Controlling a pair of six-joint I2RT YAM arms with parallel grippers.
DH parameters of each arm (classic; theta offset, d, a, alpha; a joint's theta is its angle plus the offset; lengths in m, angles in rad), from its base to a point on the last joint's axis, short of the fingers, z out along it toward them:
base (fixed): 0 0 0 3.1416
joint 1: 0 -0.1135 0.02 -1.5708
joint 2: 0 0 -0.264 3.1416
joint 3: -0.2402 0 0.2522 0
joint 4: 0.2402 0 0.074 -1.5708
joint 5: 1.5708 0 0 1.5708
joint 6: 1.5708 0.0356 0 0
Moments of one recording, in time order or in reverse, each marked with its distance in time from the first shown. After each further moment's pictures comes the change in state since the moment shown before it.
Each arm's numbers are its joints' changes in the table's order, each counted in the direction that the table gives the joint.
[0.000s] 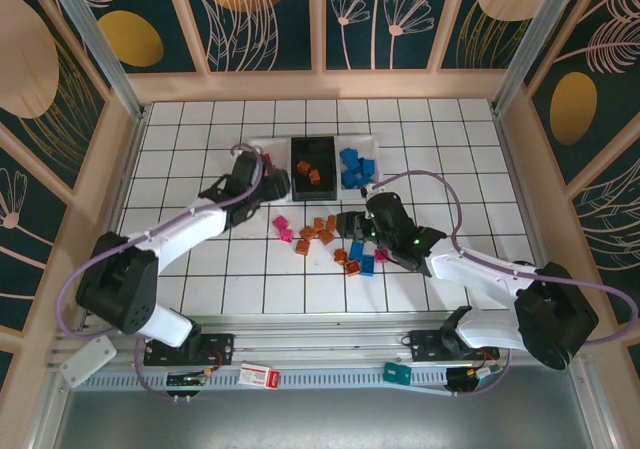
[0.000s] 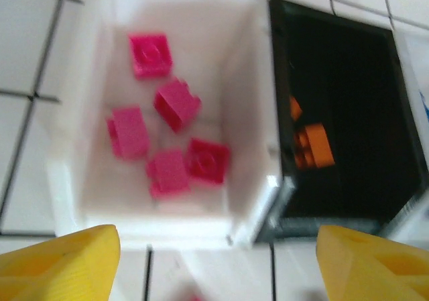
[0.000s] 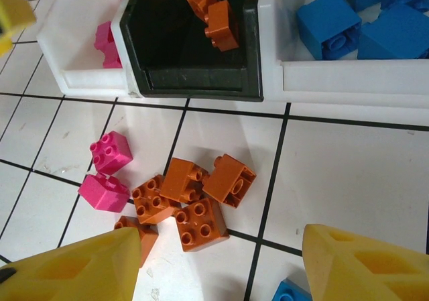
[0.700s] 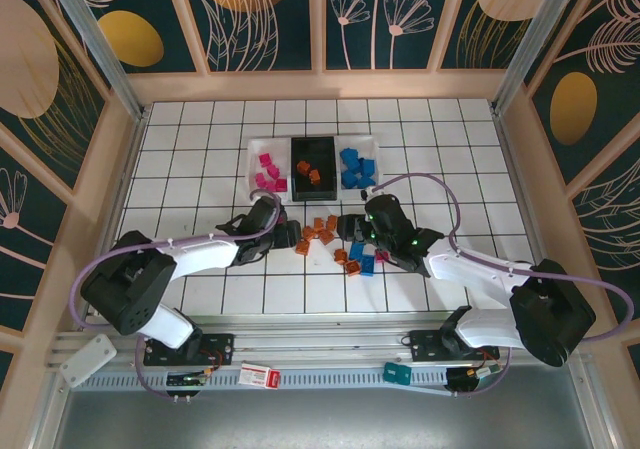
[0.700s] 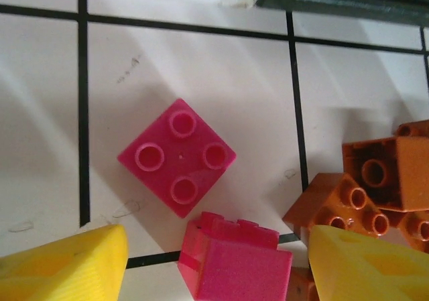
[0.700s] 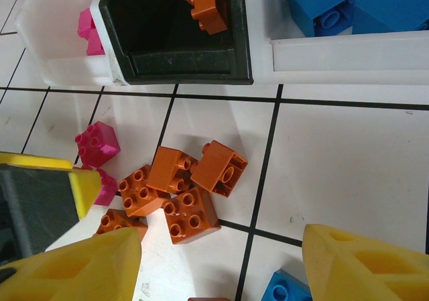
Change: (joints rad) left arm 0.134 -0.050 0.252 -0.137 0.080 -0.074; right arm 0.000 -0.020 0.013 -0.006 0.000 0.021
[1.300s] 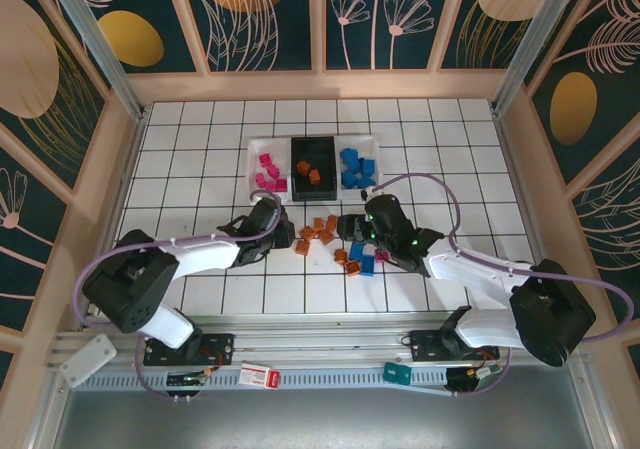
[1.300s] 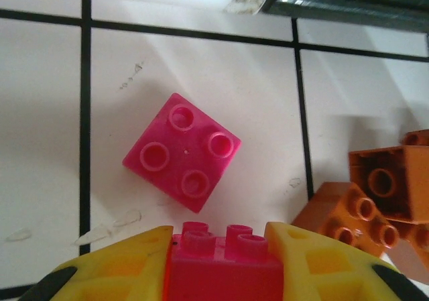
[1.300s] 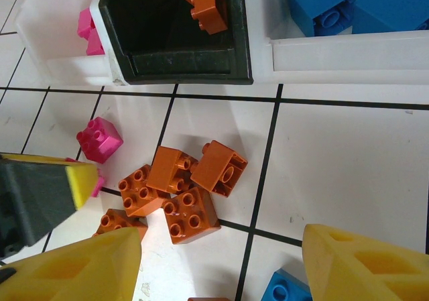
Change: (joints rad) left arm 0.005 0.027 0.011 -0.014 -0.036 -0.006; right arm 0.000 0.000 0.000 0.000 0.000 0.000
